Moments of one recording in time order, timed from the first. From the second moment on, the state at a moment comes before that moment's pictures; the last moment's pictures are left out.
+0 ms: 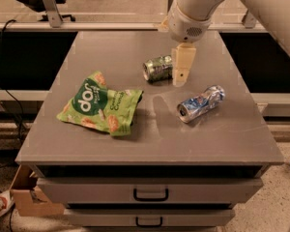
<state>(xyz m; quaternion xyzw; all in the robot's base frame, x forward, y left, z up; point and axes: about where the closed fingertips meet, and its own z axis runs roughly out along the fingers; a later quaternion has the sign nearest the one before) 0.625 -0.071 0.925 -0.76 0.62 -0.02 0.19</state>
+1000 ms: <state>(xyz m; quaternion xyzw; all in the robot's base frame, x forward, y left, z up) 0.680 -0.071 0.867 -0.77 0.62 -0.05 0.12</state>
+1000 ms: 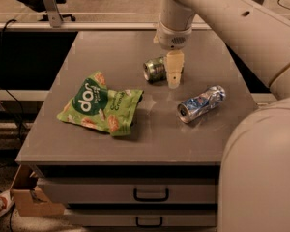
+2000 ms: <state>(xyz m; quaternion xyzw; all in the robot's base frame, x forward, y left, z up) 0.686 -0.062 0.852 -0.78 0.62 -0.03 0.11</state>
